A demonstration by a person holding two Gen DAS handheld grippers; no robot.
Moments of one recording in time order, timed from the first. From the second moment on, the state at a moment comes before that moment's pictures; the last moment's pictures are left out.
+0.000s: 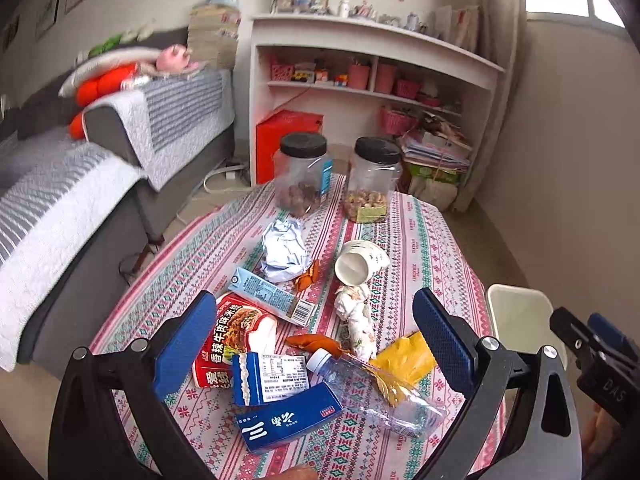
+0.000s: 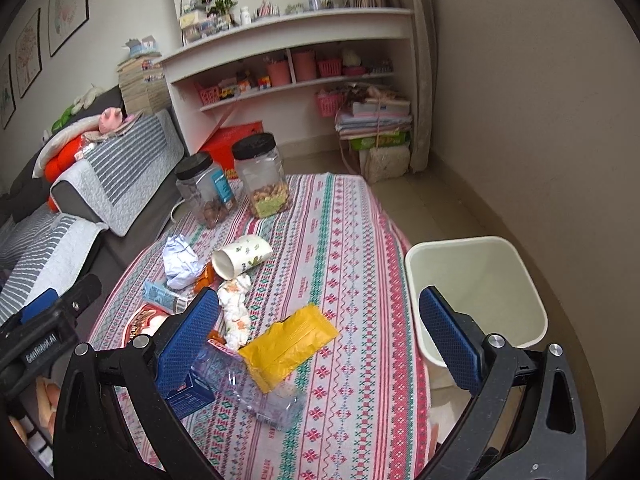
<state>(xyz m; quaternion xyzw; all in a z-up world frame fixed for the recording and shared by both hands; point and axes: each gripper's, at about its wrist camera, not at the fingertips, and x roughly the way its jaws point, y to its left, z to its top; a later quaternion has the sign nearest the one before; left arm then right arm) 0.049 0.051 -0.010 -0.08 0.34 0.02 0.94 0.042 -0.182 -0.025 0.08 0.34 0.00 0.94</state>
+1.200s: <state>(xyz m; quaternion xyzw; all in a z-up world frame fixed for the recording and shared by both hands) 0.182 0.142 -0.176 -0.11 0.66 0.03 0.74 0.132 -0.137 -0.127 0.02 0.59 0.17 0.79</state>
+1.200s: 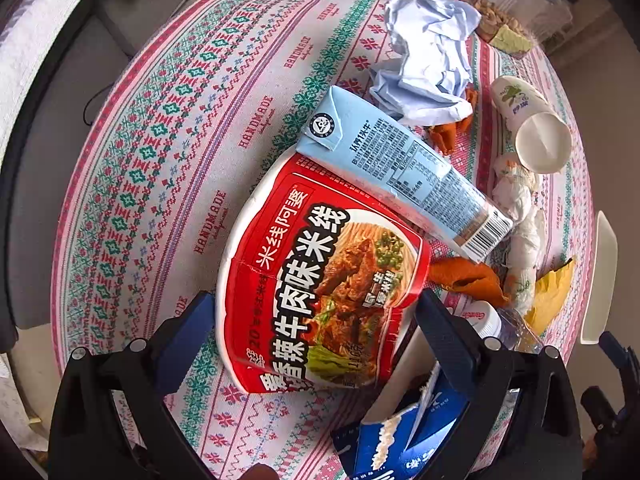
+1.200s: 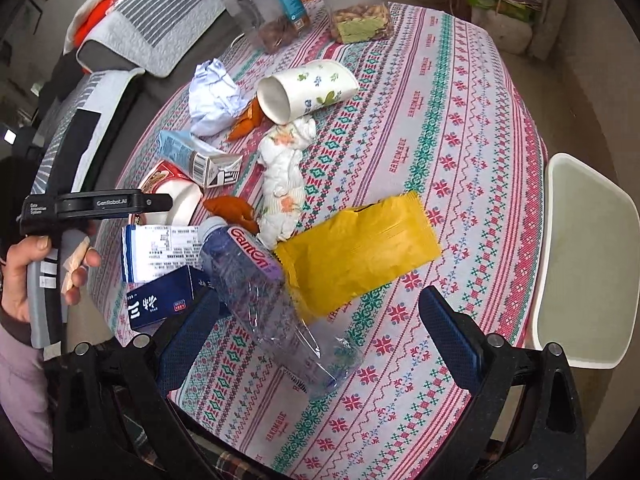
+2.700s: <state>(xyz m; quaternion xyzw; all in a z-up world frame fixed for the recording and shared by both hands) 0.121 0.143 -0.057 -0.14 0.50 -0.05 0.85 0.130 -0.080 -0.117 -0.08 0.54 0.21 0.81</state>
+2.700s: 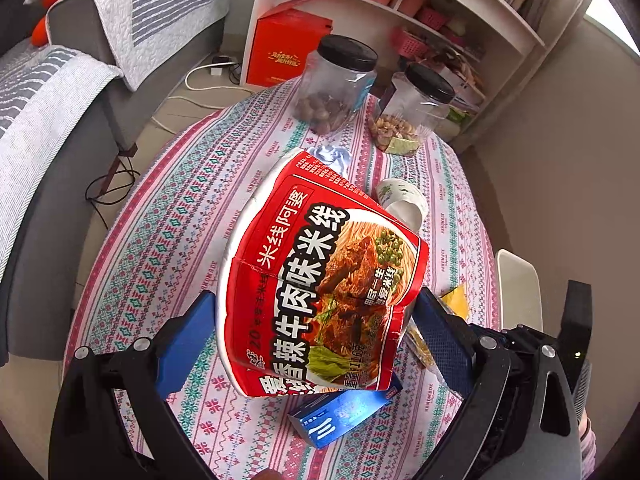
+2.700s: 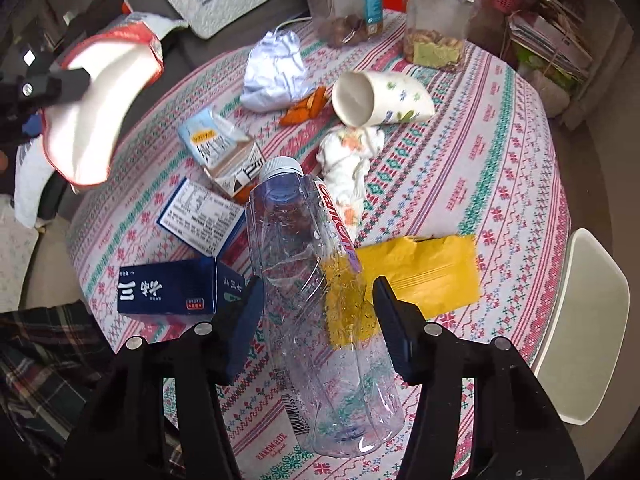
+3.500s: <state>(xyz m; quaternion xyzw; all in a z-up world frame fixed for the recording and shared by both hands) 0.156 0.036 -0.062 -0.13 0.49 -0.12 0.85 0.129 -0.248 -0.059 0.03 0.43 -0.02 0.90</state>
